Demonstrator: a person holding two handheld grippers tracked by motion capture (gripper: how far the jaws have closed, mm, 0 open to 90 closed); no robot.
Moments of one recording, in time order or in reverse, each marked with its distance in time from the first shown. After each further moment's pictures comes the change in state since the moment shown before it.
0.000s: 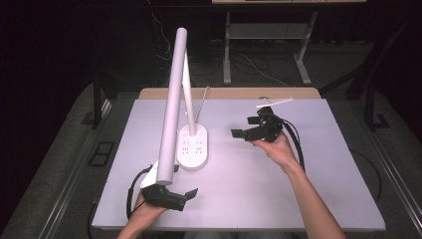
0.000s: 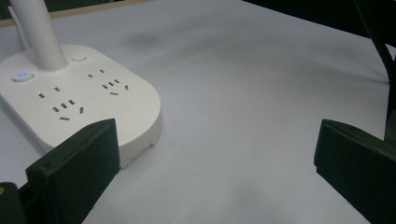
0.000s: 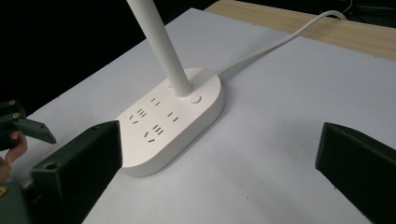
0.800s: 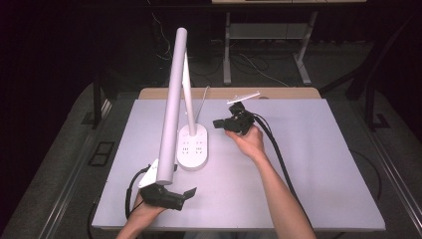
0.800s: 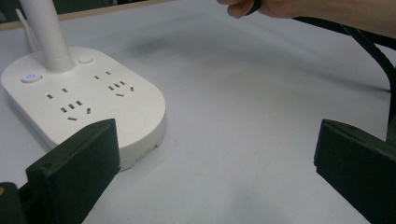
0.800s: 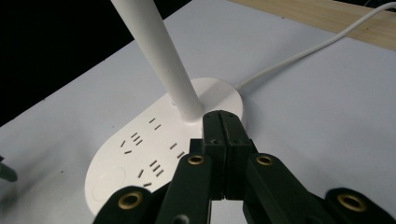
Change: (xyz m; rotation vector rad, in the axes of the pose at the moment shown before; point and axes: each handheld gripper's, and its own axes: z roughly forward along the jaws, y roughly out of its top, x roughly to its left) left arm 0.002 0.000 -0.002 -0.006 0.008 0.005; right arm 0.008 0.024 0.076 0.068 0.032 -0.024
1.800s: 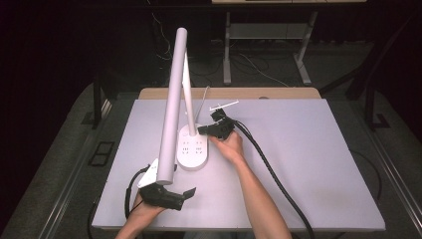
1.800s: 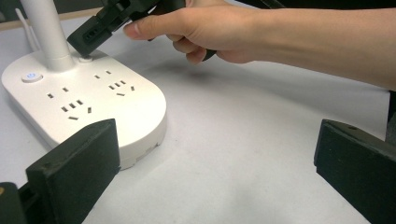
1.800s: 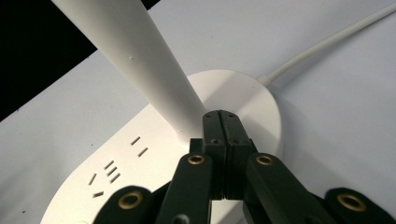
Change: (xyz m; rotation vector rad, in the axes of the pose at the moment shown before) left arm 0.001 0.000 -0.001 -0.004 0.001 -0.010; right arm -0.001 -0.010 0.078 0.021 0.033 0.062
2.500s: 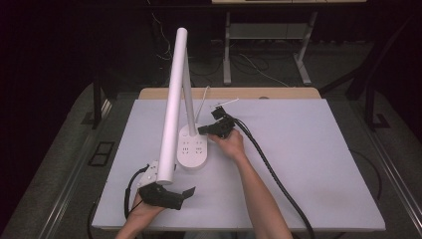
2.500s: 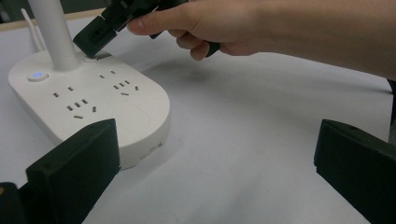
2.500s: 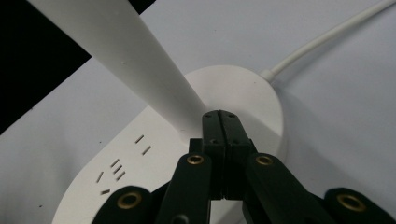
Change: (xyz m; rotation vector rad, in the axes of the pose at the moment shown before) left arm 0.000 0.000 -0.001 -0.006 0.007 -0.008; right arm -0.006 0.005 0.001 0.043 0.039 0.036
